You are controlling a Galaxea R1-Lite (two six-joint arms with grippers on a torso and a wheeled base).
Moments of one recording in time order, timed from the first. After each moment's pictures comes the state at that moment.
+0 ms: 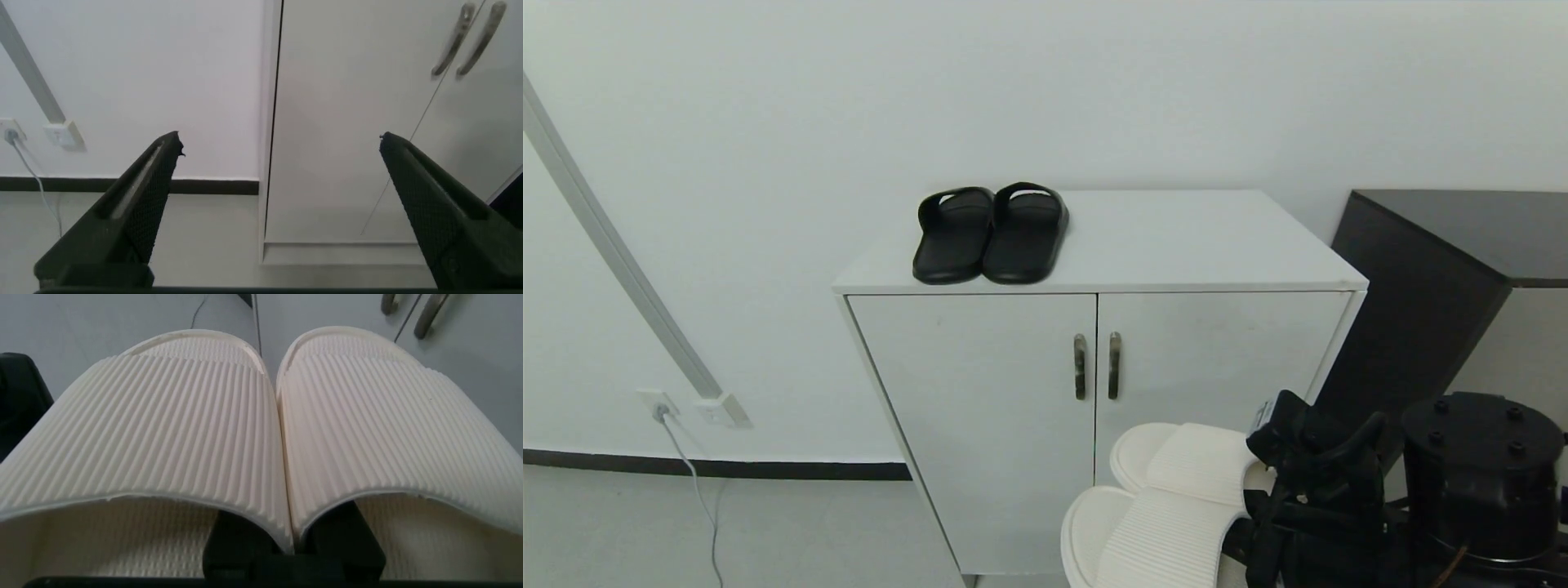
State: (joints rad) left arm 0.00 0.00 0.00 0.01 0.03 -0.02; right arm 0.86 1.54 -0.47 -0.73 0.10 -0.03
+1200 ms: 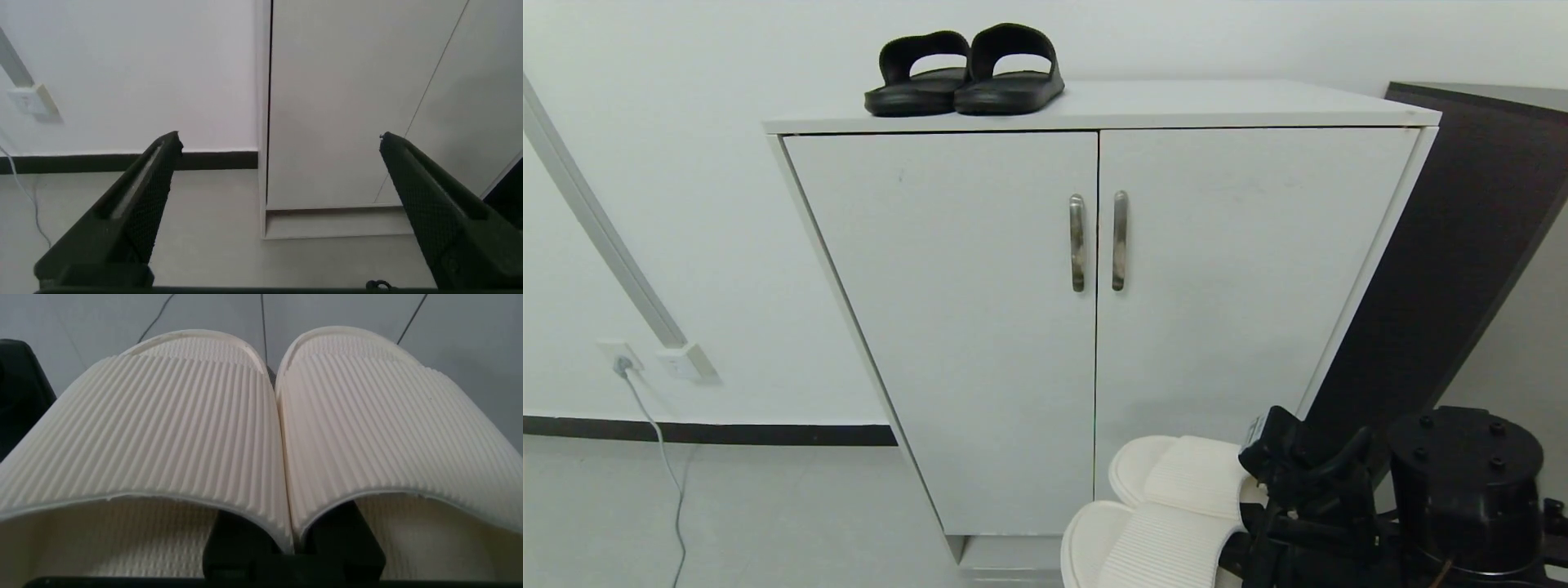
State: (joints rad) left arm 0.00 0.01 -0.01 0.01 0.00 0.00; right arm 0.87 1.56 -0.44 -0.75 0.10 -0.03
